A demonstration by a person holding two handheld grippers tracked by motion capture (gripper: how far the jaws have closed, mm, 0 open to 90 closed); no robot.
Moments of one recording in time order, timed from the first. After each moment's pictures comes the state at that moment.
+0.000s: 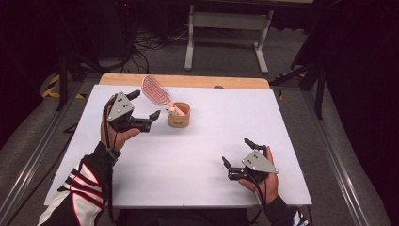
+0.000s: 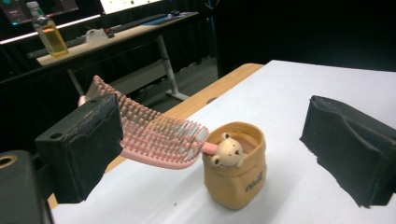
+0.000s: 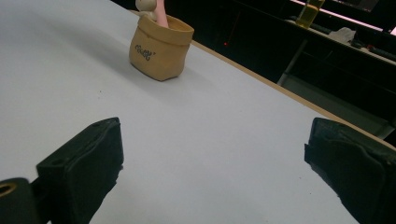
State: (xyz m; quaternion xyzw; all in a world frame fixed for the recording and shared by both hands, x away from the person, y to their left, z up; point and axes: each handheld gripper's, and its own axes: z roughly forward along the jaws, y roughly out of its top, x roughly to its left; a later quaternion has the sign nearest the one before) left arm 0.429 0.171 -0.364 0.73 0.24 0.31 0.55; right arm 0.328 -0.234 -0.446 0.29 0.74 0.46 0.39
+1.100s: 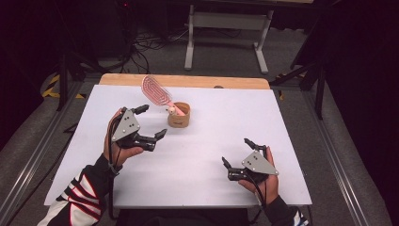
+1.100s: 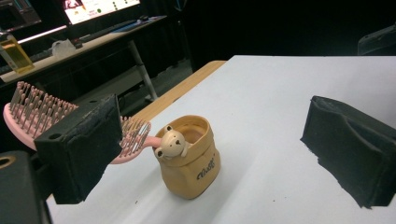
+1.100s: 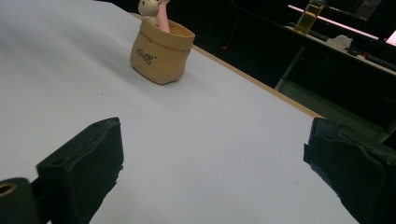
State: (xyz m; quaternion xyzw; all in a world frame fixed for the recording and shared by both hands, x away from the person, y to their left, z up) left arm 0.390 0.154 -0.376 0.76 0.19 0.30 0.55; right arm 0.324 -0.233 -0.443 0.28 0.74 0.46 0.40
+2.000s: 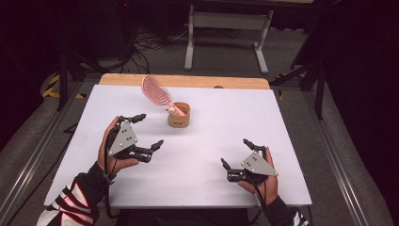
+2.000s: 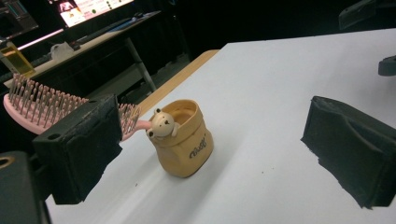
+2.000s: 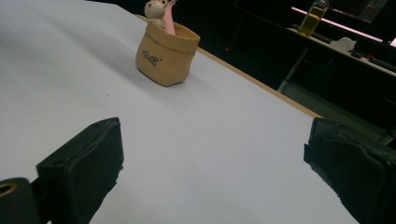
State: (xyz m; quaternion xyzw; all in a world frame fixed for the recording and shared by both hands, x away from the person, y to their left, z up) left arm 0.366 0.163 -0.386 0.77 0.16 0.32 0.53; right arm 0.321 -0.230 -0.443 0.27 0.74 0.46 0.40
